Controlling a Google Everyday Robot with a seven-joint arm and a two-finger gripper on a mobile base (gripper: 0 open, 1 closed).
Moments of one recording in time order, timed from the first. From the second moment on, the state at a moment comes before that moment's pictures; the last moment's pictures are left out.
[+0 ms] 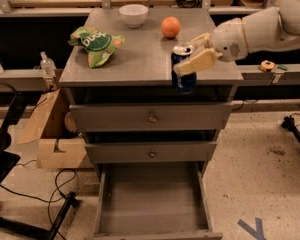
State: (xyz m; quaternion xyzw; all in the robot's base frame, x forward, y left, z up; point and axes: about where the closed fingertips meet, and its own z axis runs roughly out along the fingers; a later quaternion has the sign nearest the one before) arm 0.633 -0.104 0.928 -0.55 0.66 0.29 0.42
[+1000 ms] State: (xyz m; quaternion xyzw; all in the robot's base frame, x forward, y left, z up) arm 0.747 -0.149 1.002 -0.49 0.67 0.20 0.52
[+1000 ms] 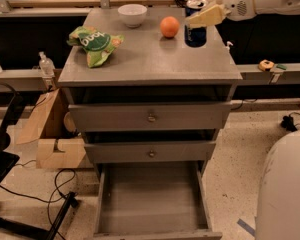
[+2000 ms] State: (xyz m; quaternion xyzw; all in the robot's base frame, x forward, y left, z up) arm 0.805 -0.205 0.922 -0.42 0.70 0.21 0.54
